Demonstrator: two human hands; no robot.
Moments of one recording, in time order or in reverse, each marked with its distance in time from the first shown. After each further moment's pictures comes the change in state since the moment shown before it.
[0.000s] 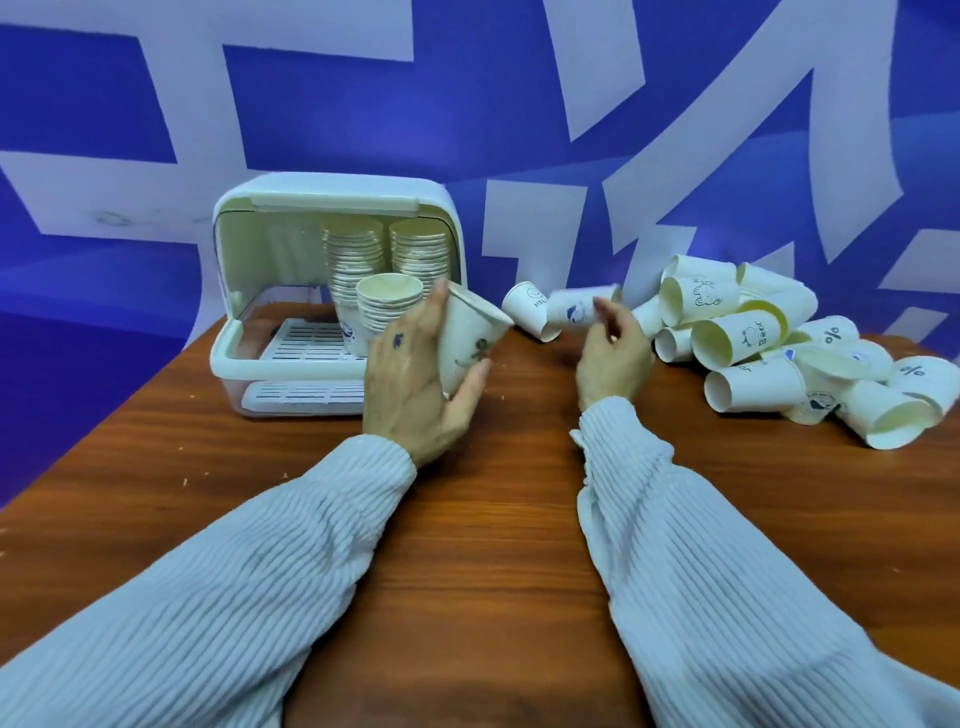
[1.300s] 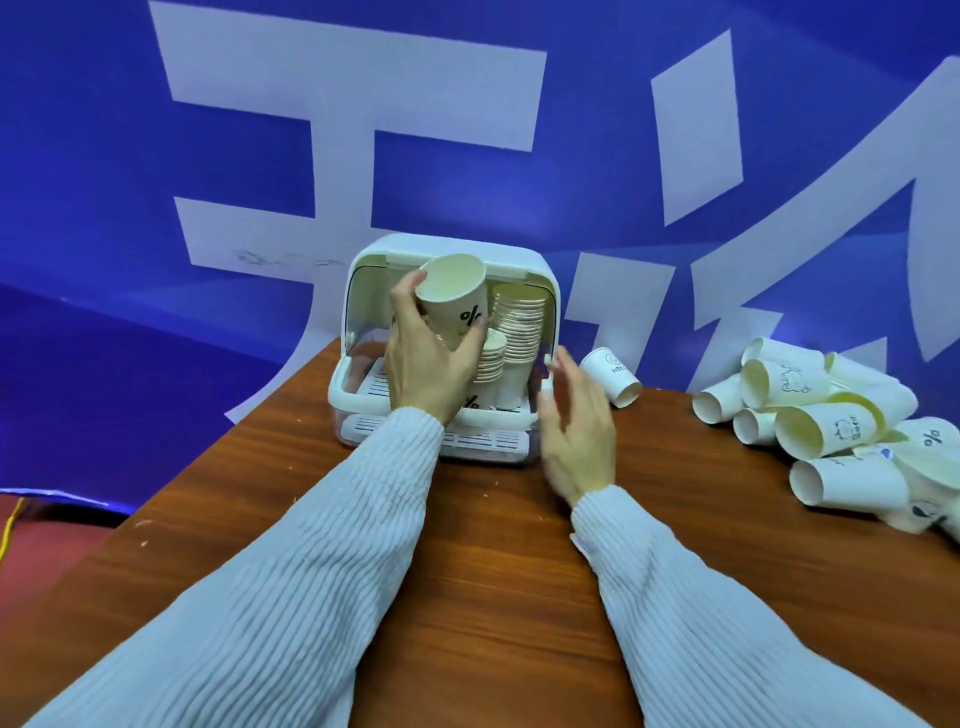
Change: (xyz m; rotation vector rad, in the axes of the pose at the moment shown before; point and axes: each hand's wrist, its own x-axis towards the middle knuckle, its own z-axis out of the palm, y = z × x) left_hand 0.057 -0.049 -0.058 -0.287 0.279 -0.541; right_hand -0.085 -0.030 0.056 -0.096 -0.401 -0.587
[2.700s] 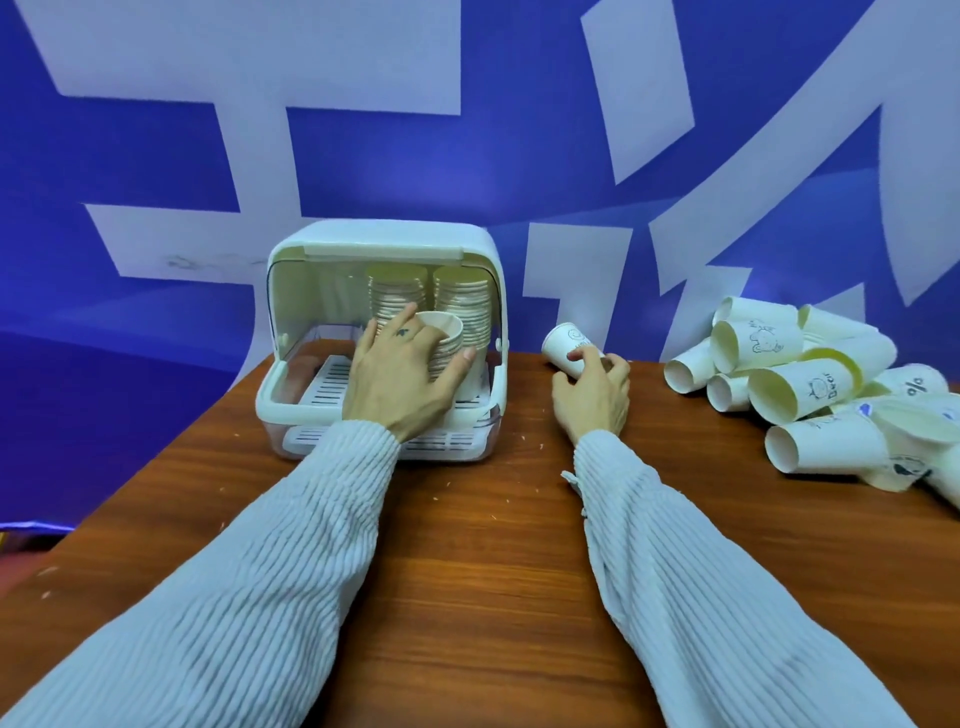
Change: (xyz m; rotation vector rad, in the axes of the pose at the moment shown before) left_hand -0.001 -0.036 0.037 0.679 -0.448 0.349; right_hand 0.050 0.097 -0.001 -0.217 -0.008 0.616
